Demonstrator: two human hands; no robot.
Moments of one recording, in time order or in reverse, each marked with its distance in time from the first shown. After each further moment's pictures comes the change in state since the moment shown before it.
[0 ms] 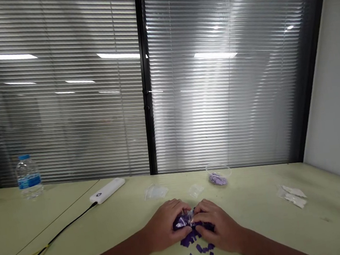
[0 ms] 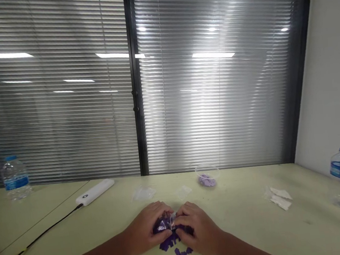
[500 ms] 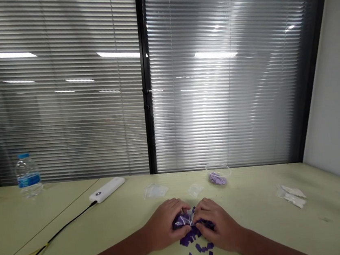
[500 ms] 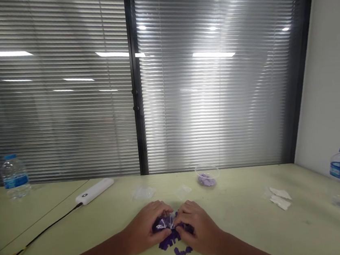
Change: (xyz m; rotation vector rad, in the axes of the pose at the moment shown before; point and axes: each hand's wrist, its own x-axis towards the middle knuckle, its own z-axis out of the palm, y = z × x) left_hand 0.000 0.001 0.000 -0.002 0.008 0.004; right_hand 0.000 -0.002 -0.002 -0.016 0.033 0.015
